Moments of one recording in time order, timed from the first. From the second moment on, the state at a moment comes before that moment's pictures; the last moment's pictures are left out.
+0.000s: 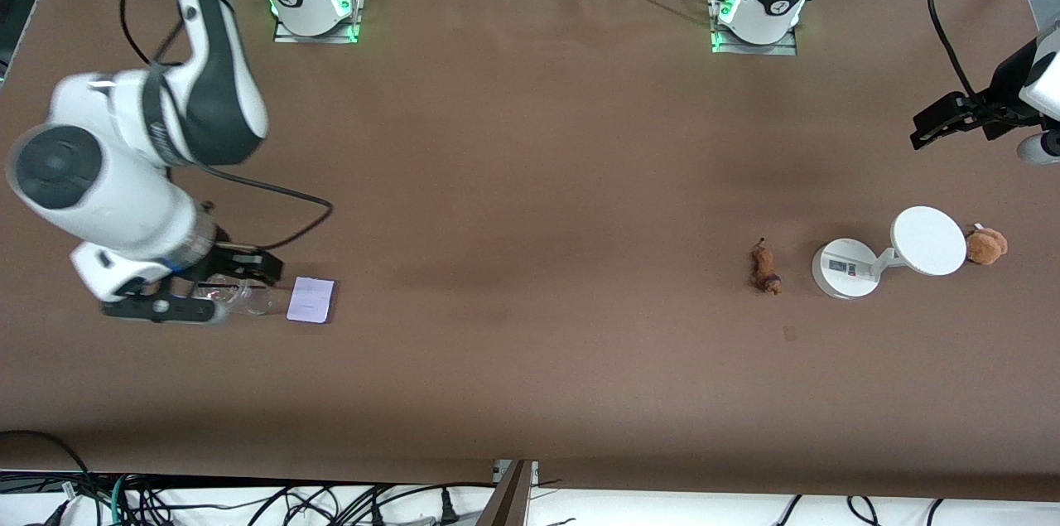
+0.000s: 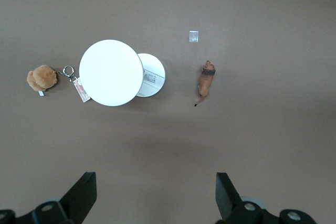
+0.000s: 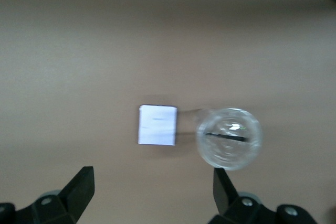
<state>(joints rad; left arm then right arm) 0.01 -0.01 0.00 -1.62 0.03 1.57 -0.15 0.37 0.48 -0.26 -1.29 0.00 1.81 0.18</state>
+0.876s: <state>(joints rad) 0.01 -0.01 0.00 -1.62 0.03 1.57 -0.15 0.23 0.22 -0.20 -1.37 0.00 1.54 0.08</state>
